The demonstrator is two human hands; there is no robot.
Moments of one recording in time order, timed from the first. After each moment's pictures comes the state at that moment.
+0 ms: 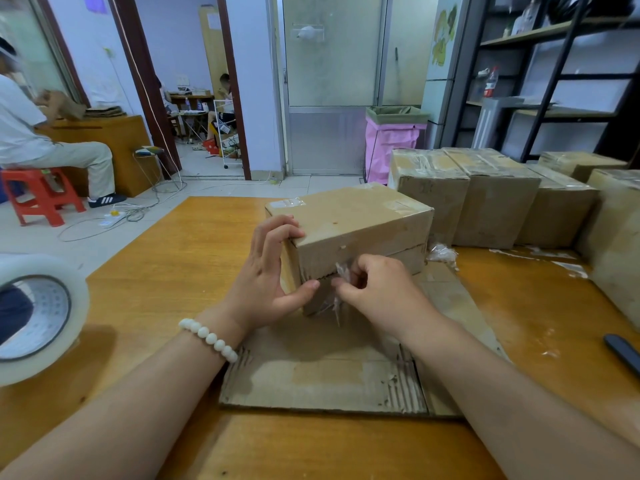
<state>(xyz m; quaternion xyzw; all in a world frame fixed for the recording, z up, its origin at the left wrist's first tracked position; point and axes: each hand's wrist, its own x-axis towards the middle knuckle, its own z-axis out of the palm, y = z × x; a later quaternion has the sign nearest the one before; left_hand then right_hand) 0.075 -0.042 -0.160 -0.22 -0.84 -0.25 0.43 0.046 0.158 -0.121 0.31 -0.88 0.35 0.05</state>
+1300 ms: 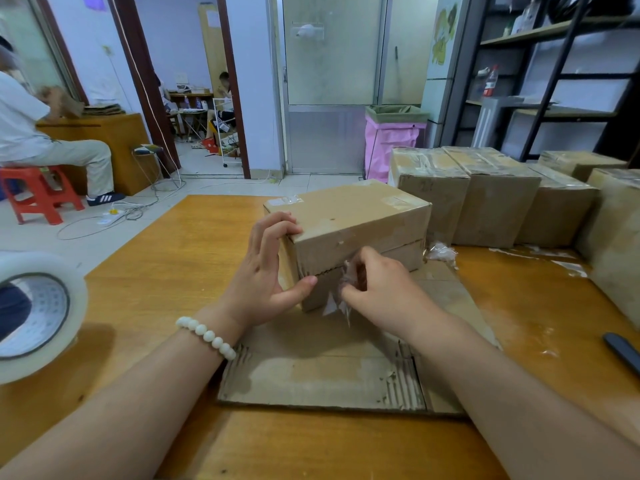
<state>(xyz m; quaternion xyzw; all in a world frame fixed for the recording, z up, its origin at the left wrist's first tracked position) 0.075 -0.044 -0.159 -0.21 -0.84 -0.26 0.43 0.048 0.162 -0.114 0.32 -0.89 0.32 -0.01</state>
